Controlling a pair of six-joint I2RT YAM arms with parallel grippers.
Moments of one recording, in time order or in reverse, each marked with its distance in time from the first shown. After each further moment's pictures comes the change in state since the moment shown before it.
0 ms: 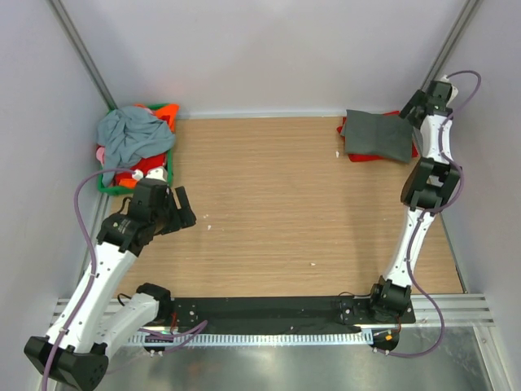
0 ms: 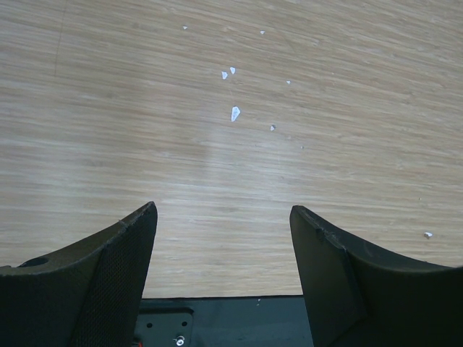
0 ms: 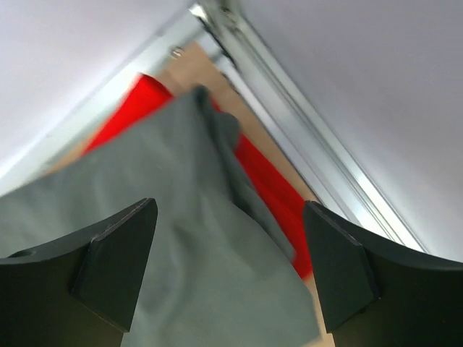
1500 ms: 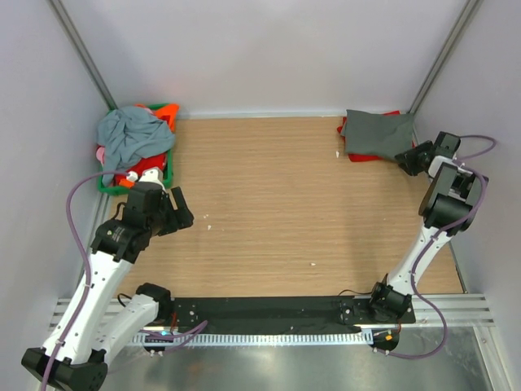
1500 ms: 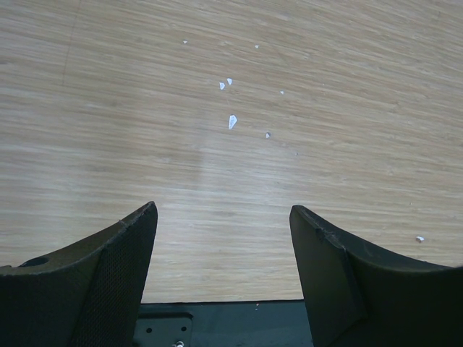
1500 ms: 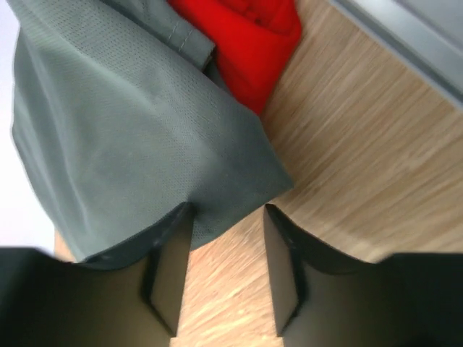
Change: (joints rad) left arm 0.000 -0.062 0.000 0.000 -0.014 0.000; right arm -0.156 -0.411 -1.027 0.488 -0.429 0.440
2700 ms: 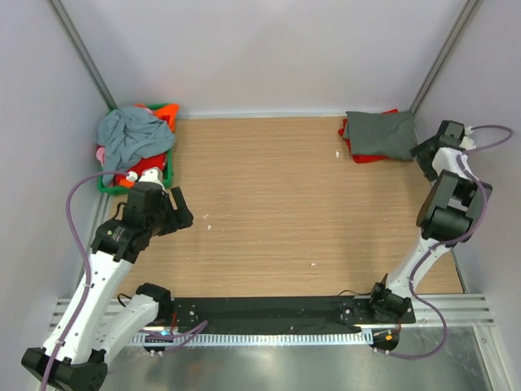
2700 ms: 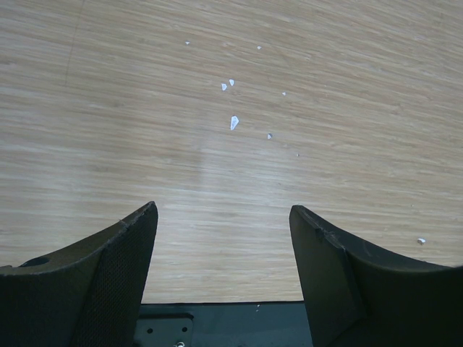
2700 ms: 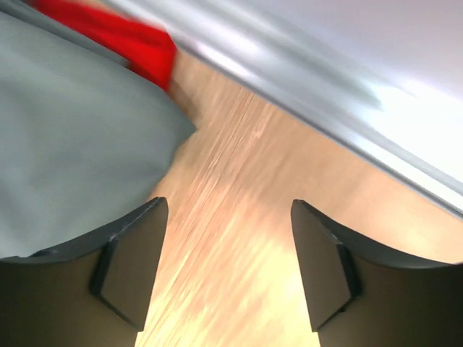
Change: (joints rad) left arm 0.000 0.001 0.000 0.000 -0.007 0.000; right arm 0.038 -0.114 0.054 -0.264 0.440 -0.100
